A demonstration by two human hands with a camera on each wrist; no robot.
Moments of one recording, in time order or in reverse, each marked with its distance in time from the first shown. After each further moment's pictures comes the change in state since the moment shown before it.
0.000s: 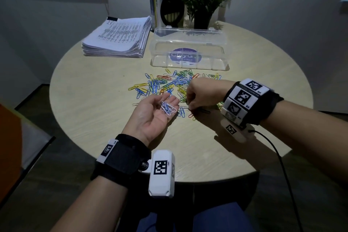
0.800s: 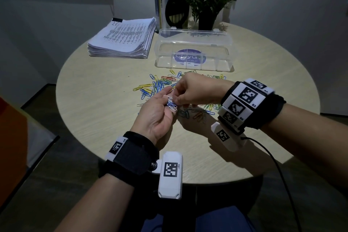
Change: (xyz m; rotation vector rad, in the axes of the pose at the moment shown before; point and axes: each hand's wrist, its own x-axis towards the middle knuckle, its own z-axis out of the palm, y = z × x) left_hand 0.001 -0.001 0.010 -0.007 -0.002 0.172; right_hand -0.003 -0.035 -0.008 0.447 0.051 -0.049
